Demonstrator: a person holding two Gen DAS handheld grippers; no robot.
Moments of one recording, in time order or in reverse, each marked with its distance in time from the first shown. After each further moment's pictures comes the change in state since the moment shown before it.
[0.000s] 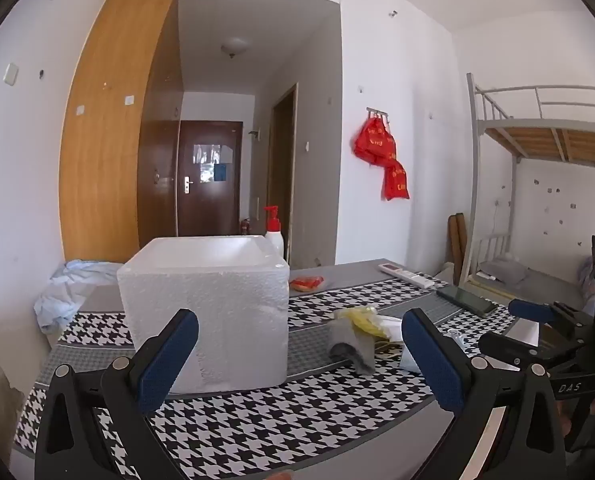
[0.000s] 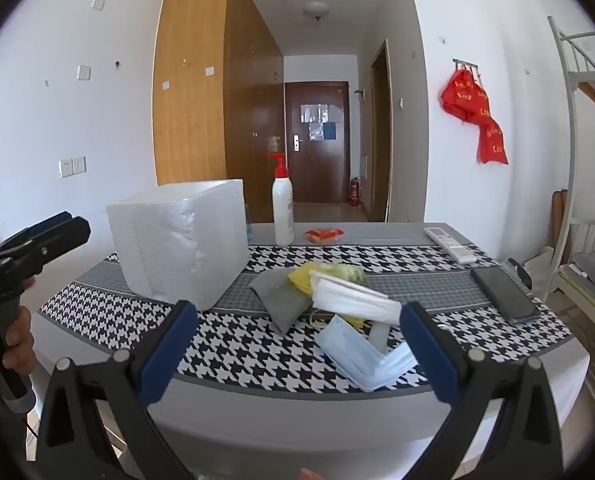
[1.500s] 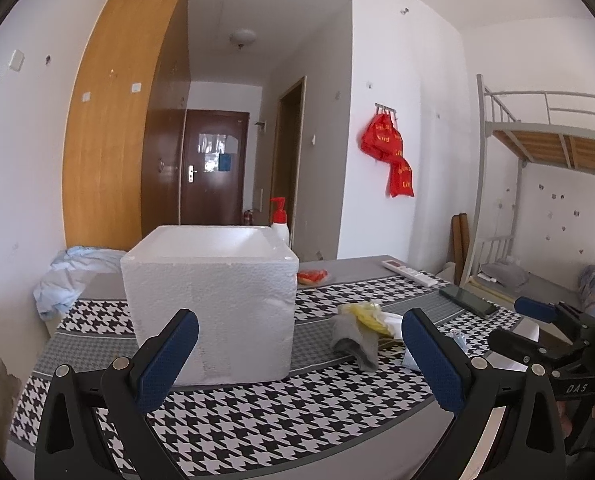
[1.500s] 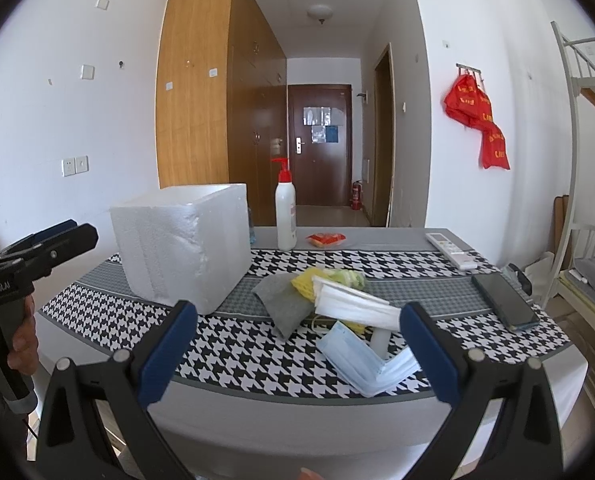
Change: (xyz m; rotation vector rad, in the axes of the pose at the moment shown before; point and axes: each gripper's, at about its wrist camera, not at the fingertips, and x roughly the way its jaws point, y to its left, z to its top) left arm 0.004 0.007 0.000 -0.062 0.025 0.005; right arm -0.002 0.003 0.006 -0.015 -0.004 0.002
